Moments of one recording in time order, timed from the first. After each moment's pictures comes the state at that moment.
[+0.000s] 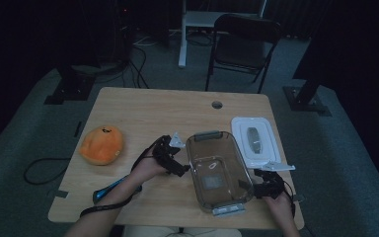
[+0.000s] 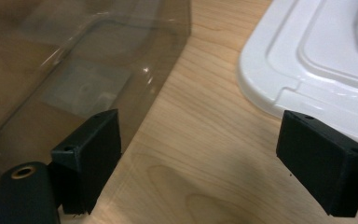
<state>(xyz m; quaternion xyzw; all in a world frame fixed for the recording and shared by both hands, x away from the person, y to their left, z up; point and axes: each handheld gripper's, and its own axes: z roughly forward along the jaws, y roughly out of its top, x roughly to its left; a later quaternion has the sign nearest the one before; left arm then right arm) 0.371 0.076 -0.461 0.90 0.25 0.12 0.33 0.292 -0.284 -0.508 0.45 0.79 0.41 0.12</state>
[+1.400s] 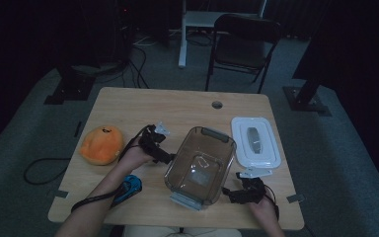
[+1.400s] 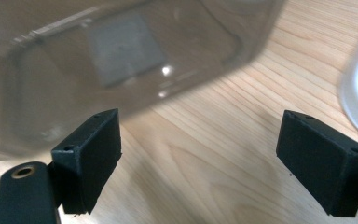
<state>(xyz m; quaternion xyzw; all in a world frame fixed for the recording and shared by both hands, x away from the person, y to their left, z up) 0.404 0.126 -0.450 0.89 0.30 0.11 0.31 0.283 -0.232 -0.519 0.39 0.82 0.40 0.13</state>
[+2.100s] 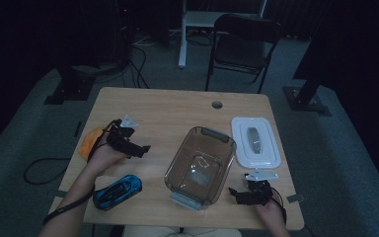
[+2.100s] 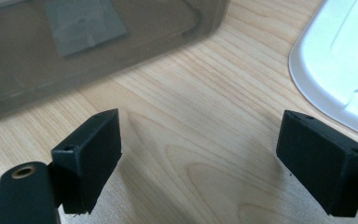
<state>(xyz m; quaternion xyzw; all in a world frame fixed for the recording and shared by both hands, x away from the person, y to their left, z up) 0.387 0.202 -0.418 0.86 0.38 0.16 0.32 0.278 -0.250 -0.525 0.40 0.82 0.37 0.16</state>
